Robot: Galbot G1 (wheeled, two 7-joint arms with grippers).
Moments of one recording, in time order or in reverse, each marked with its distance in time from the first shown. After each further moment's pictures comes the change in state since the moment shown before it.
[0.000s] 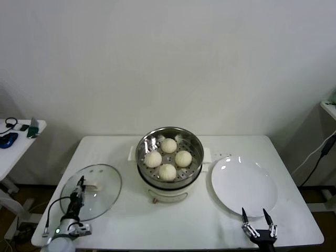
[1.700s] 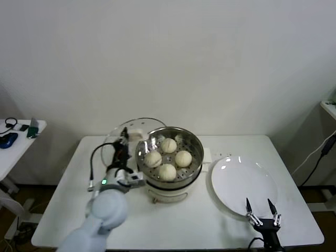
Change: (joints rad) left arm -0.278 0.088 0.606 -0.684 -0.129 0.735 0.558; right arm 0.086 -0.025 0.015 -0.036 -0.066 -0.016 0.060
